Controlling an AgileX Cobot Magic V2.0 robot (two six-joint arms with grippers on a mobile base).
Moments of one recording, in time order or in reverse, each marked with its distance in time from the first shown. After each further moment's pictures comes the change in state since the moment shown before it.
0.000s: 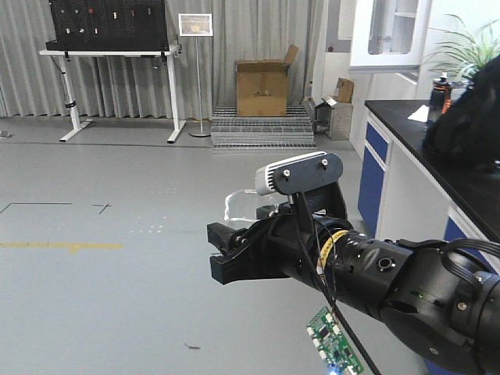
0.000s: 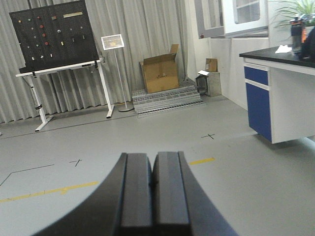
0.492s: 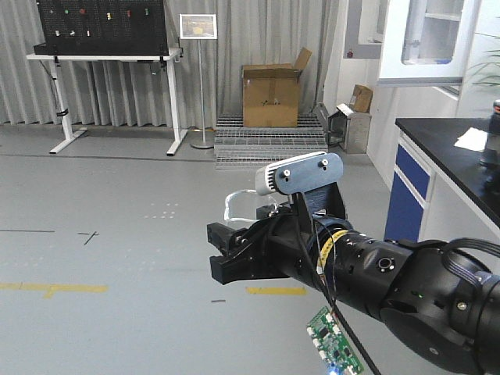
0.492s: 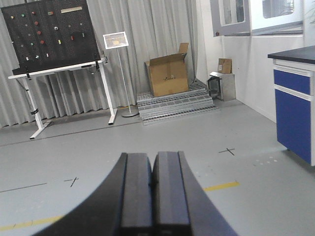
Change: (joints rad) left arm 0.000 0.000 0.000 0.000 0.000 0.000; right arm 0.000 0.000 0.000 0.000 0.000 0.000
